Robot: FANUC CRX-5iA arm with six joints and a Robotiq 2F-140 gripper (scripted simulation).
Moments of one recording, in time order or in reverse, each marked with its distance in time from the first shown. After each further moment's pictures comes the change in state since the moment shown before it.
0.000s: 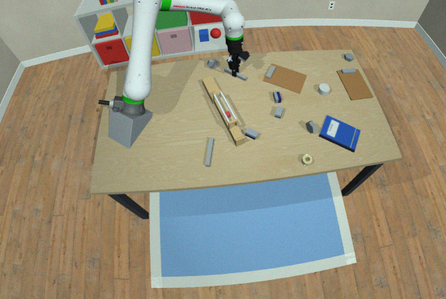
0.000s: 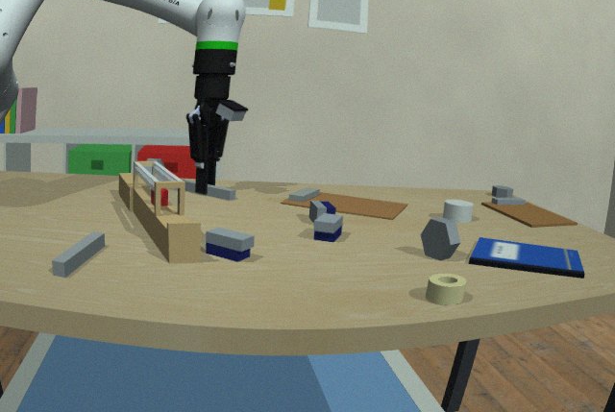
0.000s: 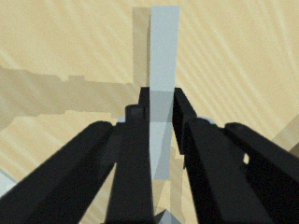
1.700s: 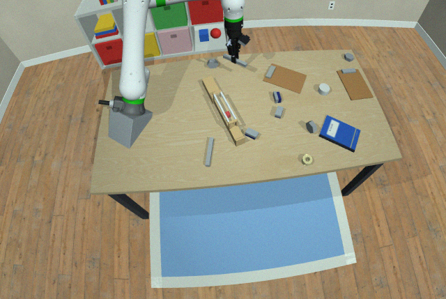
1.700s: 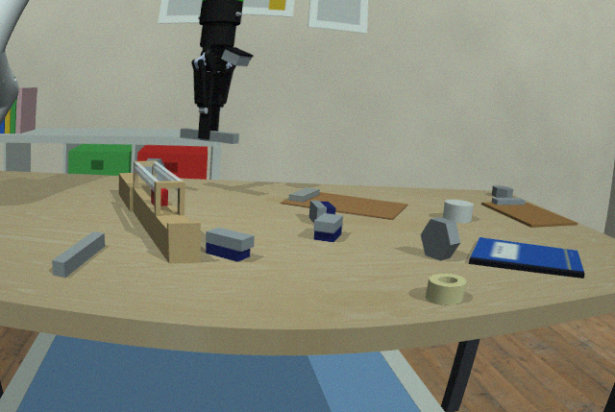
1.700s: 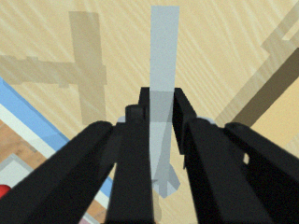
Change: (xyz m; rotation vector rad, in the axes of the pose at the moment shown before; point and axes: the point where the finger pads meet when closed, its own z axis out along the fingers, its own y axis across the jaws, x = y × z) arm 0.000 0.000 -0.114 0.000 0.000 0.000
